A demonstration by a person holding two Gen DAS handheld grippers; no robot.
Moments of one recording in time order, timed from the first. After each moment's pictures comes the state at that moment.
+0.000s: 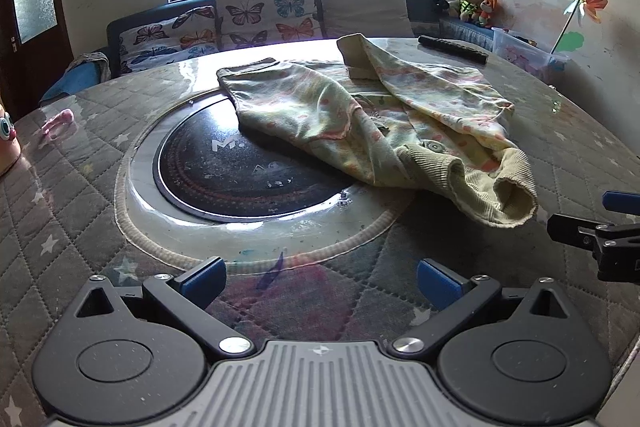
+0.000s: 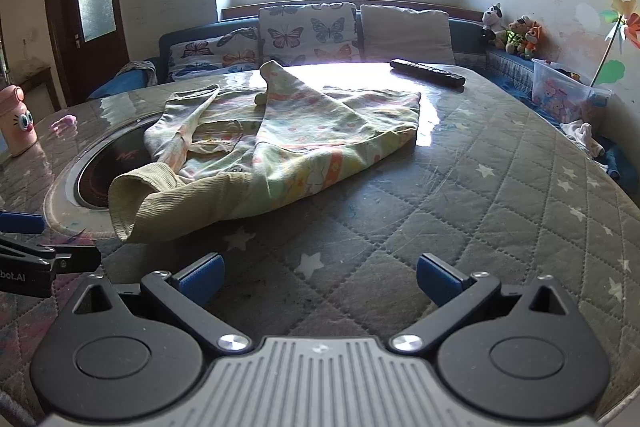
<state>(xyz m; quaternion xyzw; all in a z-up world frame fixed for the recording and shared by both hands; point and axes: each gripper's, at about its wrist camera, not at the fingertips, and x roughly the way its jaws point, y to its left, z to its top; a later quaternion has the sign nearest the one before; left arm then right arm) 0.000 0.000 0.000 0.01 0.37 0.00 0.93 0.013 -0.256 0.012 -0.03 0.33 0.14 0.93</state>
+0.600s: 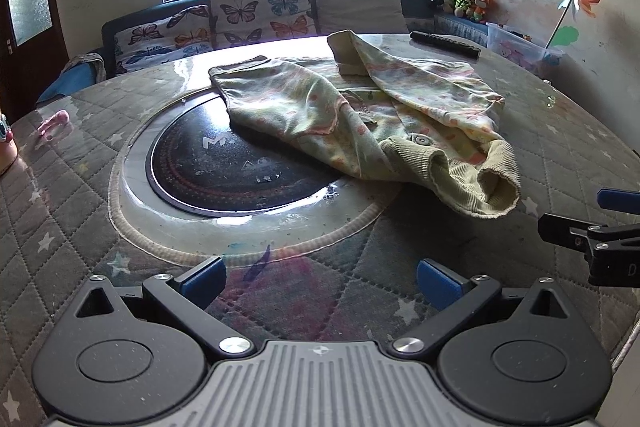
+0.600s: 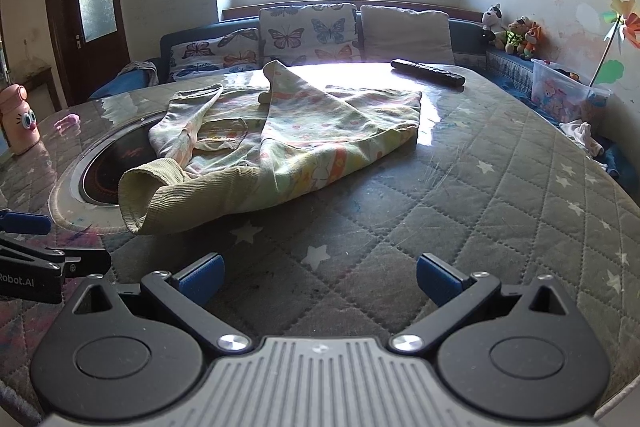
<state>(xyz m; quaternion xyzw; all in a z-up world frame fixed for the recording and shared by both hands) -0.005 -0.008 0.002 0.01 0.37 -0.01 0.93 0.006 -0.256 0.013 -0.02 0.33 0.14 0.93</state>
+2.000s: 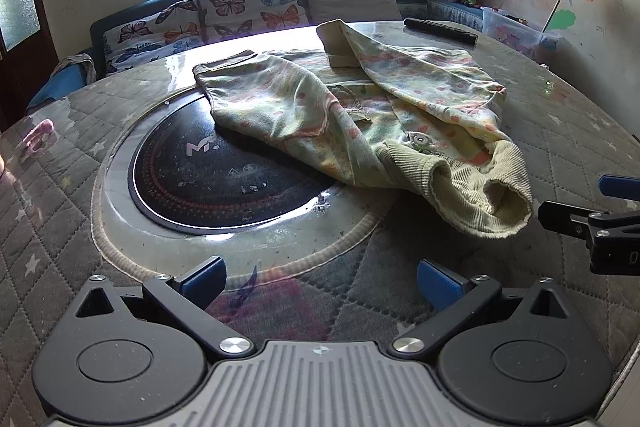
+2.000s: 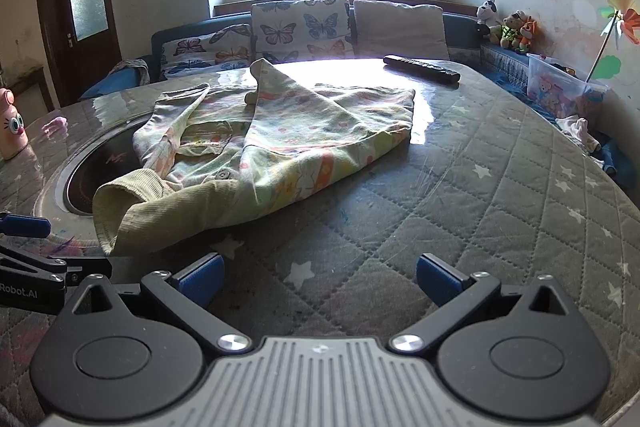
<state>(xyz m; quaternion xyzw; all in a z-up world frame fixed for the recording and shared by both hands) 0.021 -0.013 -0.002 0.02 0.39 -0.02 0.92 0.024 -0.255 0.012 -0.02 0.34 0.13 0.93</state>
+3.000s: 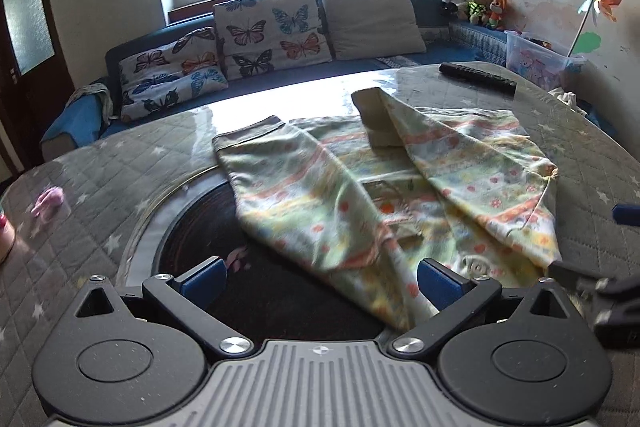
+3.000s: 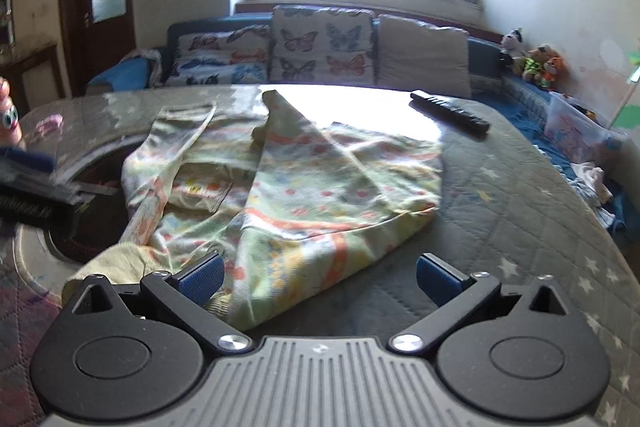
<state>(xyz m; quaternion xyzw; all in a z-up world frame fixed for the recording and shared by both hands) 0.110 -0.001 0.038 0.04 0.36 0.01 0.93 0.096 -0.220 0.031 -0.08 0.33 0.15 0.93</state>
